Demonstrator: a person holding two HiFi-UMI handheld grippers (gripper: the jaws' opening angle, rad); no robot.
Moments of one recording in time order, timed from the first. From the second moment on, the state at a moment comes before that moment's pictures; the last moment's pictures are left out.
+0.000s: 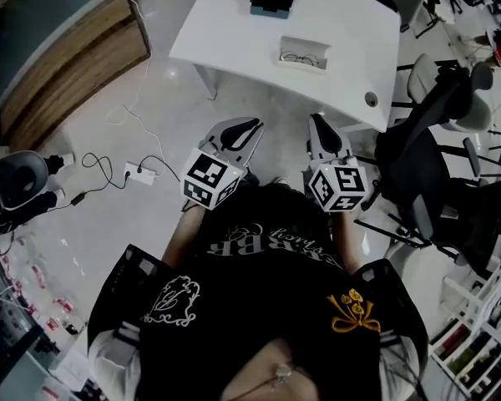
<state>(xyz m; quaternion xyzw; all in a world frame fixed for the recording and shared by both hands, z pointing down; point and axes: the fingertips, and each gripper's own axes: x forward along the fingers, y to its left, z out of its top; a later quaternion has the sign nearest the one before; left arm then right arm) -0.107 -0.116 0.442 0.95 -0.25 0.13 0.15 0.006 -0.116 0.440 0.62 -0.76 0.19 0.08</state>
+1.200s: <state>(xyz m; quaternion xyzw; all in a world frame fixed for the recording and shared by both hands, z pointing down) 0.005 0.024 0.417 0.96 -0.22 0.13 0.11 0.078 0.031 0.421 0.58 -0.78 0.25 -0.03</state>
